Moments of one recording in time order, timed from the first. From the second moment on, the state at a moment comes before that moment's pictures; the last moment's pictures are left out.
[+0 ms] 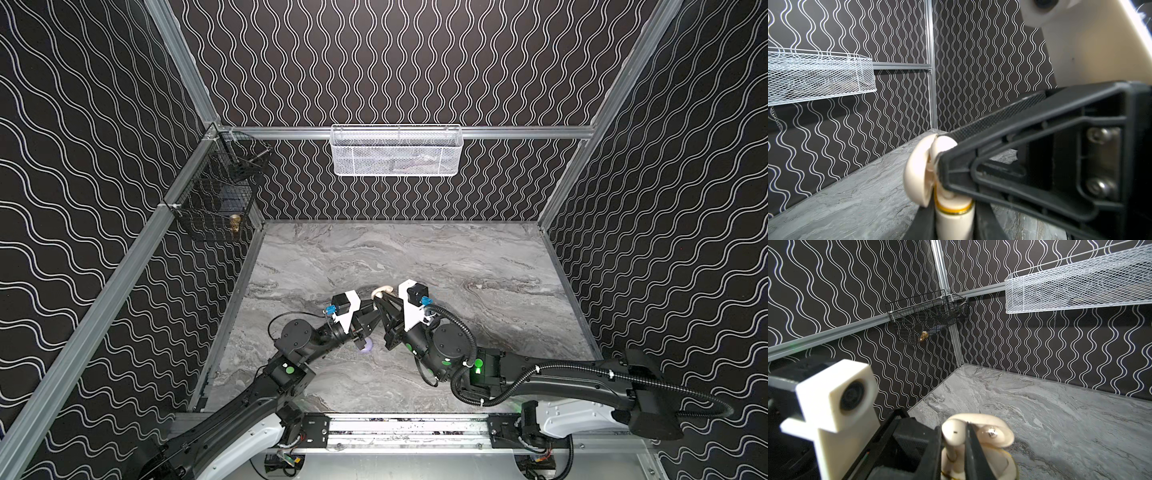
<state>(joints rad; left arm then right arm) -0.68 0.74 0.37 0.58 0.36 -0.07 1.34 1.29 0.90 0.44 0.62 0.19</state>
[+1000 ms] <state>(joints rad) -0.68 0.71 0.35 0.55 0.34 -0.10 1.36 1.27 0.88 0.43 0.60 0.24</state>
